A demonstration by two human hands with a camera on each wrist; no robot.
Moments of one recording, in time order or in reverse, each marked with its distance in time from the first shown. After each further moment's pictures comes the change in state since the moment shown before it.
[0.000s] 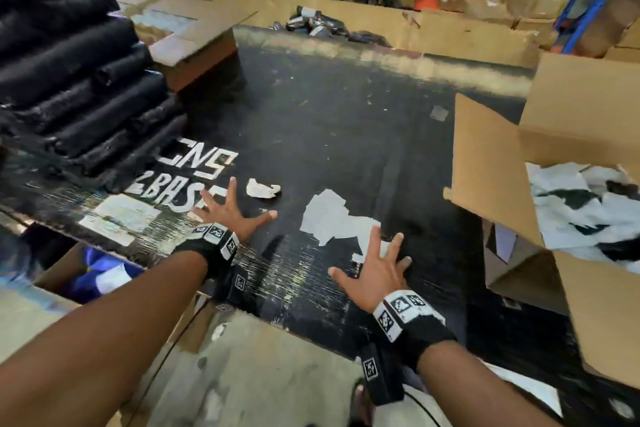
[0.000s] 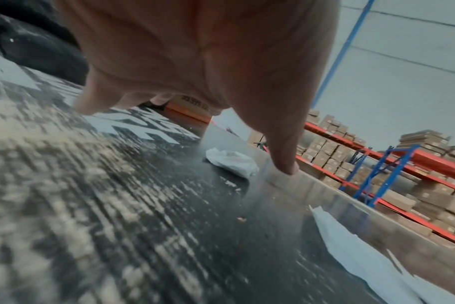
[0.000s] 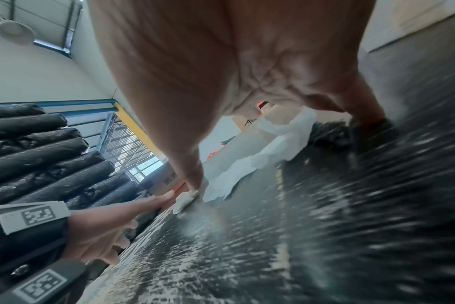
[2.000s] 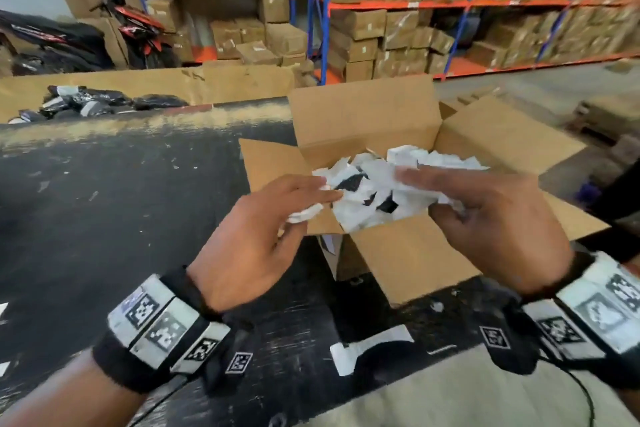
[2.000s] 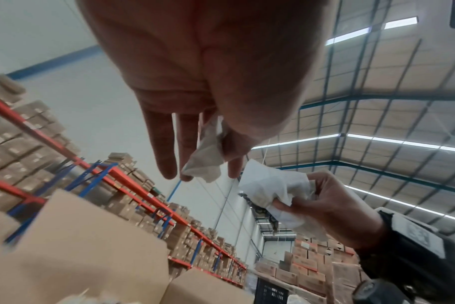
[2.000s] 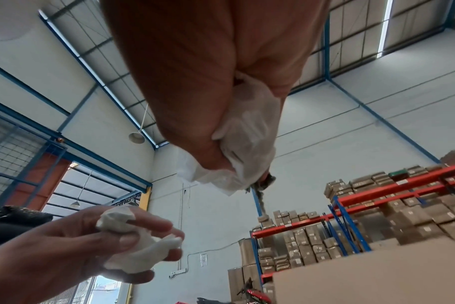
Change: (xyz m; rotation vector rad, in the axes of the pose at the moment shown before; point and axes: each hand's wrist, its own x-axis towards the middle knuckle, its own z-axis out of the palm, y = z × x) left_hand -0.222 0.244 -0.096 -0.537 -0.237 1.724; right_hand -0.211 0.118 -0.258 -0.174 1.061 -0.383
